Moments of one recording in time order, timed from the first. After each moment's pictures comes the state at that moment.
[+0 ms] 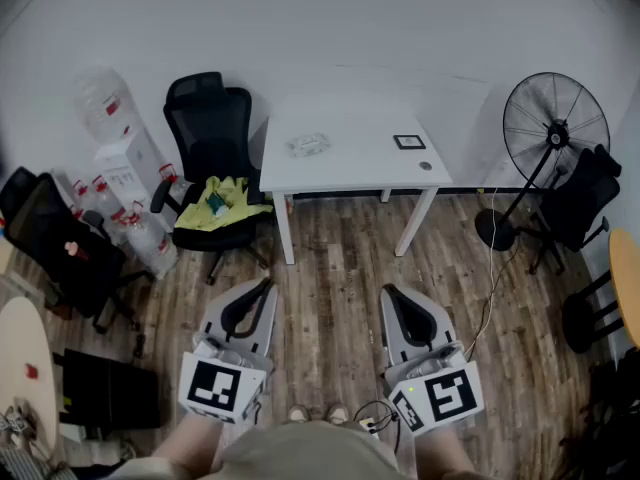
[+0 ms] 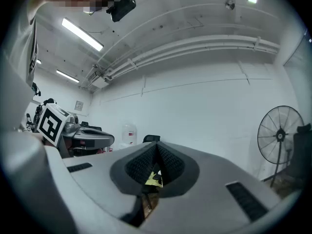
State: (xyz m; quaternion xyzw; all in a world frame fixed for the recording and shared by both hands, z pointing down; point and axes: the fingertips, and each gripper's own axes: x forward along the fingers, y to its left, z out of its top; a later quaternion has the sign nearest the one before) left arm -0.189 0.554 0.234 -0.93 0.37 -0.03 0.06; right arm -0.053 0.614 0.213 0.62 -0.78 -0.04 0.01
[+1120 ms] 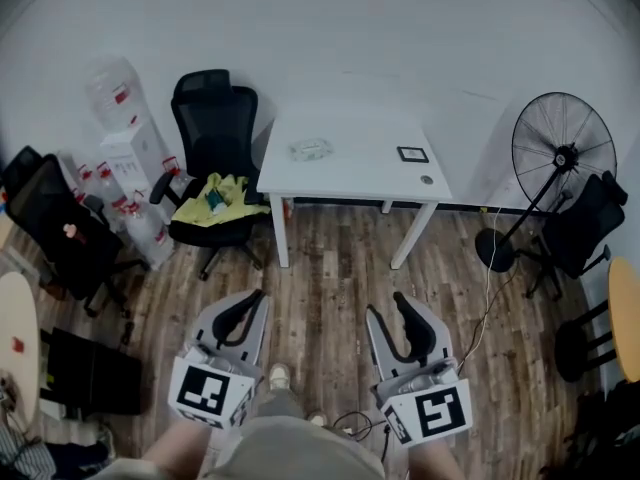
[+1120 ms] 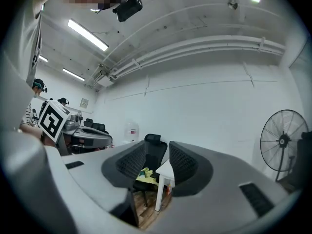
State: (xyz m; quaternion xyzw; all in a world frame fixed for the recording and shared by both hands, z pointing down) left arm -0.162 0.566 0.253 -0.92 0.40 -0.04 0.04; right arm -0.013 0.622 0.221 0.61 -0.79 -0.06 0.03
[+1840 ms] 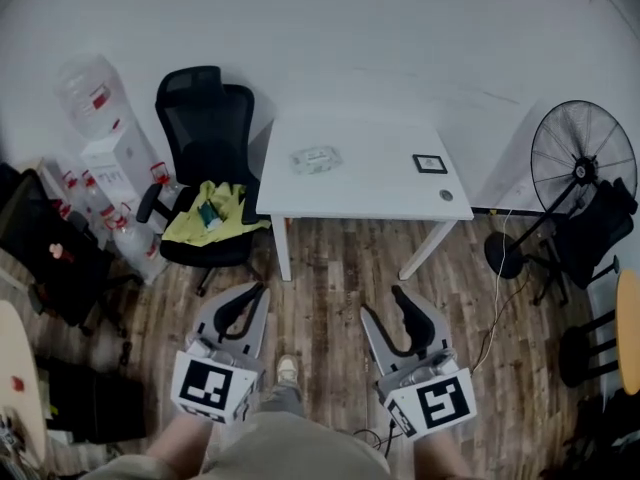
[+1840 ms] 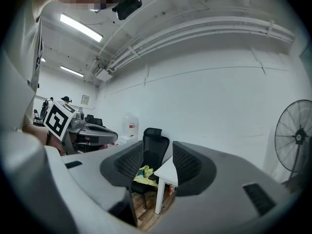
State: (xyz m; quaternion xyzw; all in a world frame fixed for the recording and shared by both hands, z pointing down) left arm -0.155 0.358 0.275 -0.92 0.39 -0.06 0.03; right arm -0.016 0.415 0.249 0.58 -0.81 -0.02 0.06
